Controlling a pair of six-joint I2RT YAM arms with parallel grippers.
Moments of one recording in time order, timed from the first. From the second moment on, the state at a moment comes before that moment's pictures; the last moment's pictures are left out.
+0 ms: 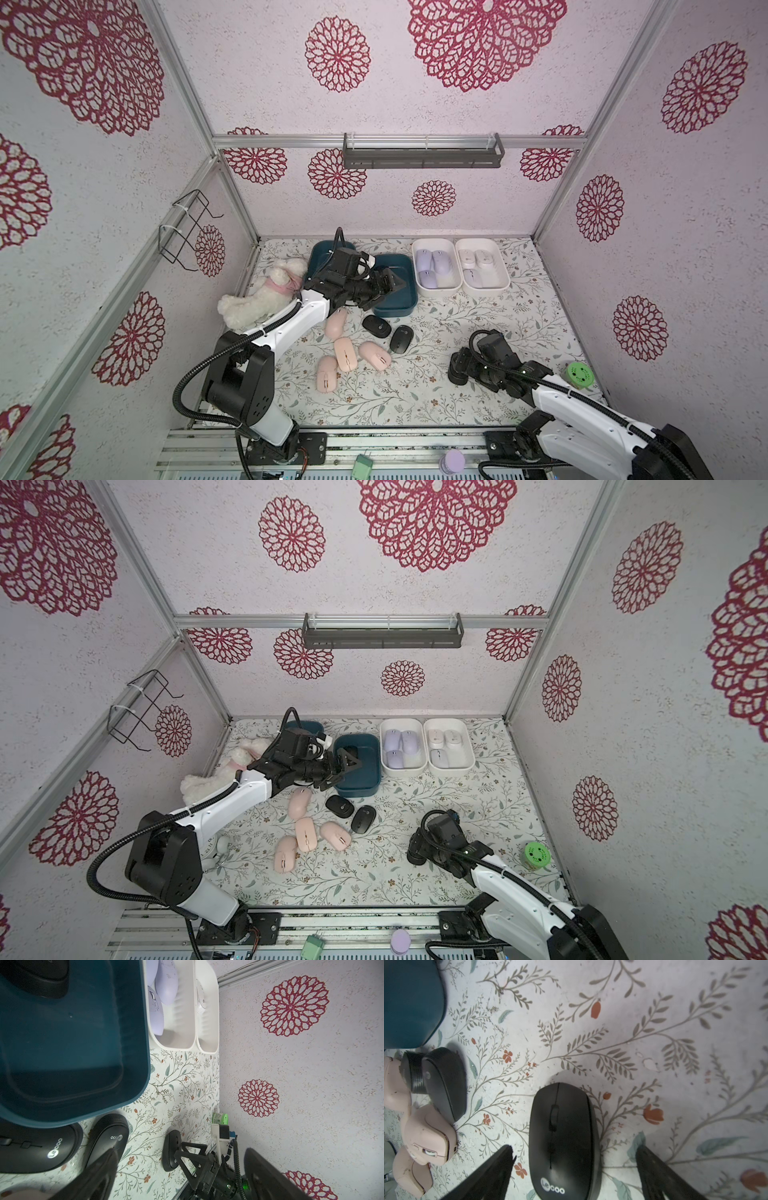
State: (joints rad) left arm -0.44 1.60 1.18 -0.27 0.58 -0.86; right arm 0.59 0.97 0.38 -0.40 -0.01 0.98
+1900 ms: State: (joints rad) left arm -0.42 1.61 1.21 -0.32 0.56 -0.85; right arm 0.72 1.41 0.73 -0.65 0.14 0.77
